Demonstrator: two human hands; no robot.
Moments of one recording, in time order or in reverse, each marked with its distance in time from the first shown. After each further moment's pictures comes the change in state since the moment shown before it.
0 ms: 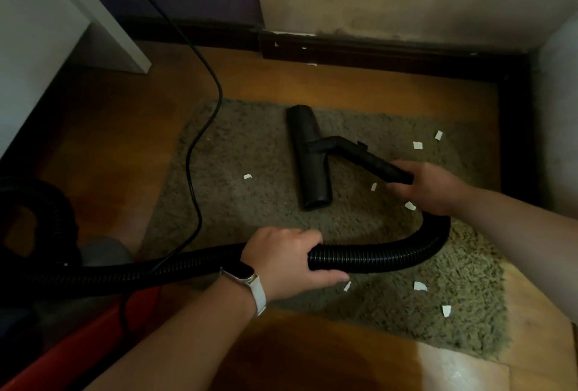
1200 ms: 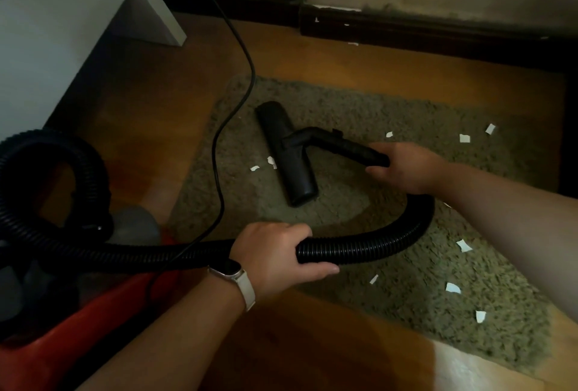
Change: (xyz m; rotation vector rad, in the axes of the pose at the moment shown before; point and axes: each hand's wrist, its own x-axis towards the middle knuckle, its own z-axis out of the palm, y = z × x) left_hand -0.045 -0.035 0.000 -0.150 0.010 -0.178; right_hand 0.050 -0.079 0.029 -0.159 -0.100 -0.228
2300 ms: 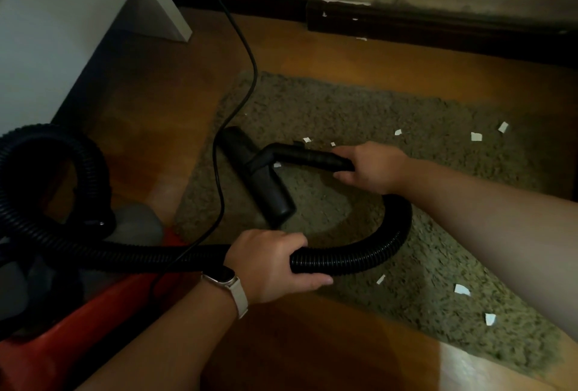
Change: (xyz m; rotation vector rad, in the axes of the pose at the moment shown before) left_hand -0.014 -0.011 -0.001 0.016 -0.062 -0.003; right_hand 0.024 -0.057 0.016 -0.150 -0.033 -0.207
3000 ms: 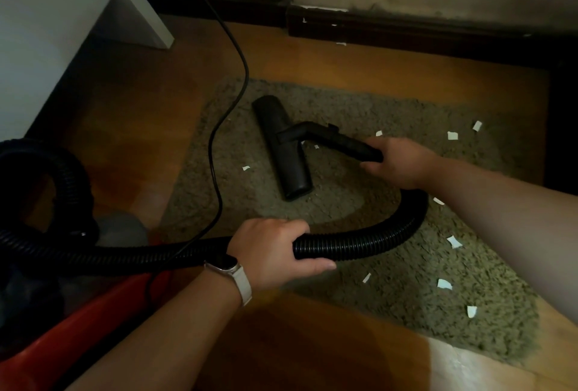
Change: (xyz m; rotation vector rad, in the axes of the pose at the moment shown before) left_hand 0.027 0.012 -0.003 0.011 0.047 0.052; right_hand -0.037 0.053 -0.014 0.156 0.046 0.253
